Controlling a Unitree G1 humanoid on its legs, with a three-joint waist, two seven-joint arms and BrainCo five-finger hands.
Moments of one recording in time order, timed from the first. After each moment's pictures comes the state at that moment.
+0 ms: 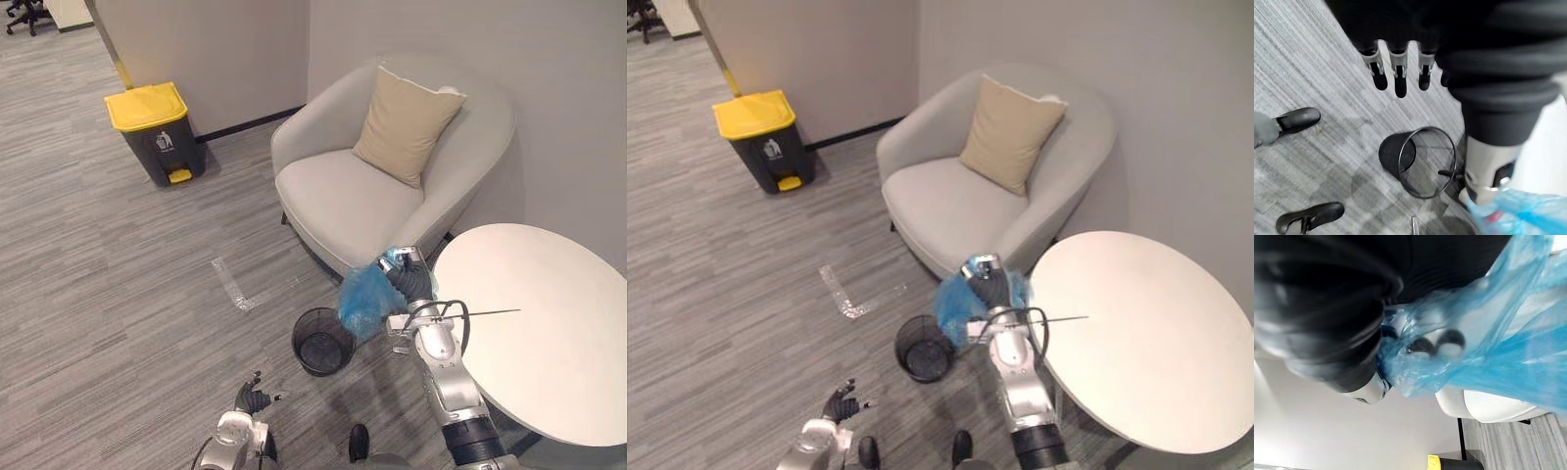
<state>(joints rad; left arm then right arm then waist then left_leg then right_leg) 0.02 0.10 -0.15 0.84 0.04 -0.08 0.08 -0.09 -0.11 0.12 0.03 0.02 -0.13 -0.11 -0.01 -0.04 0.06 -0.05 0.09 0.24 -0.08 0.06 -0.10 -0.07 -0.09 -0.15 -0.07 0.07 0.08</state>
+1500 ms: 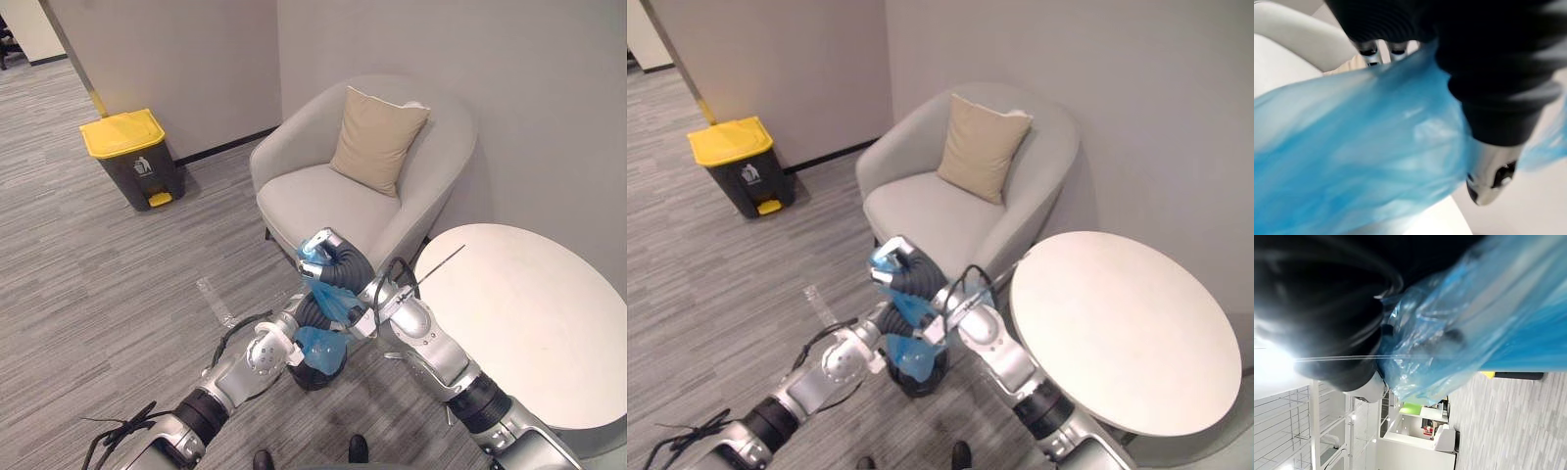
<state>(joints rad) -0.26 0.32 -0.61 0.37 0.33 -0.28 0.06 -0.35 -0.31 0.57 -0.11 0.36 -0.19 0.12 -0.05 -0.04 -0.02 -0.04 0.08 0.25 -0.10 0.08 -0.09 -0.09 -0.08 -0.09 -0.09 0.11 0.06</state>
